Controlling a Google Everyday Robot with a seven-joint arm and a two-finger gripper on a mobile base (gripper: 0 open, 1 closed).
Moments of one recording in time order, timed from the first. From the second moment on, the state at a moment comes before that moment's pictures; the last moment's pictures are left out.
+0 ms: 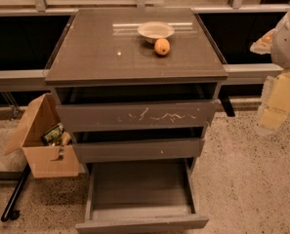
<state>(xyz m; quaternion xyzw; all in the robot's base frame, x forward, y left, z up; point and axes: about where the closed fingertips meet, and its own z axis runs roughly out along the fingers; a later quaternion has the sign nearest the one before) 0.438 -0.216 0.977 -0.60 0.78 -0.04 0.16</state>
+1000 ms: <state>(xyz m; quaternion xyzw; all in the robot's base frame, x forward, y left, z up) 0.426 -0.191 0.856 -0.65 0.73 0.05 0.20</state>
